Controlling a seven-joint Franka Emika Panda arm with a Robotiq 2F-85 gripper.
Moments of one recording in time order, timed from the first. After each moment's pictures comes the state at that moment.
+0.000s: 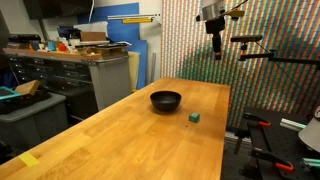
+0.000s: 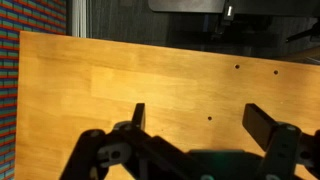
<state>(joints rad) -0.13 -0.24 -0.10 -2.39 -0.30 1.95 -0.18</state>
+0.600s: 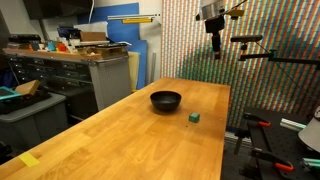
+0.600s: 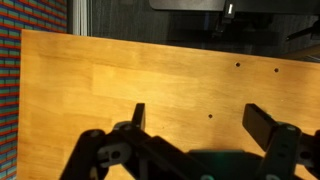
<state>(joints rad) -0.13 -0.24 -0.10 -2.38 -0.30 1.95 -0.18</state>
